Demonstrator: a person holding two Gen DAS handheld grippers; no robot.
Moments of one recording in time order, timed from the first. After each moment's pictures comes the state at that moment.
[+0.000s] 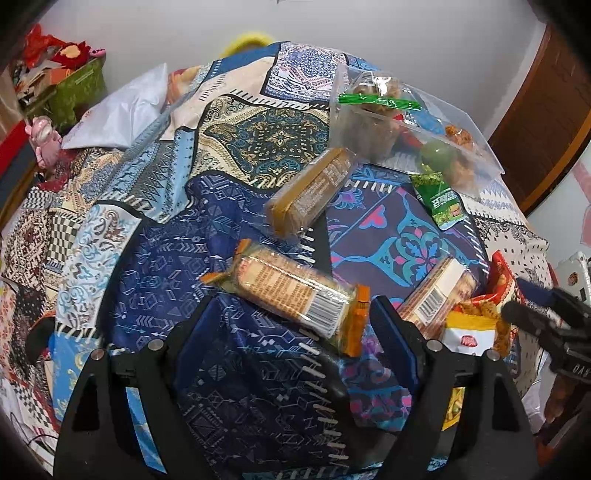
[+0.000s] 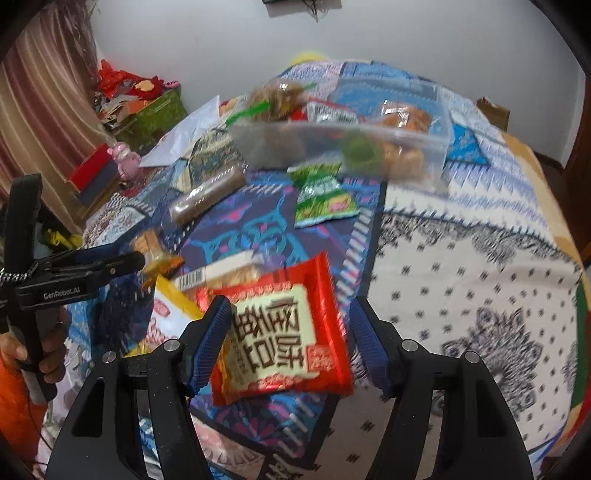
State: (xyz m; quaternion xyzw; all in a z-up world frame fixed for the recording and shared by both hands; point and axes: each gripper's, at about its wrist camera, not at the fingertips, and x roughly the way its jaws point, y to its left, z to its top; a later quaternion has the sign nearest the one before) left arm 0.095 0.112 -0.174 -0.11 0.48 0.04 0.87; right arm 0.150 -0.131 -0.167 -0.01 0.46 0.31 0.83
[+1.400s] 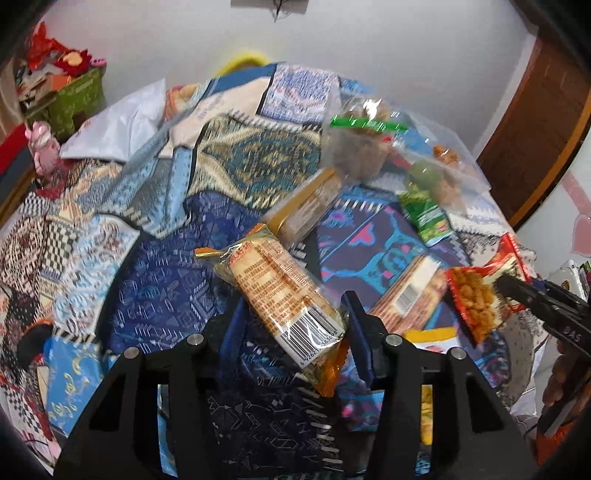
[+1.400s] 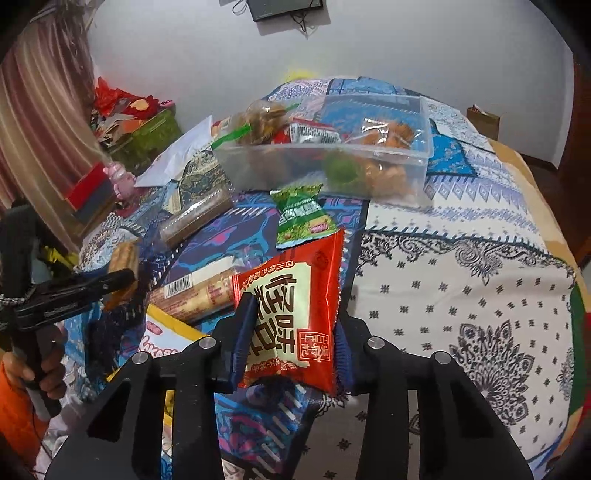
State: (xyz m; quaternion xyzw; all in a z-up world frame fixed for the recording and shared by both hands) left arm 0.082 0.113 -0.158 -0.12 0.43 0.04 0.89; right arm 0.157 -0.146 -0.157 0.00 0.42 0.29 0.86
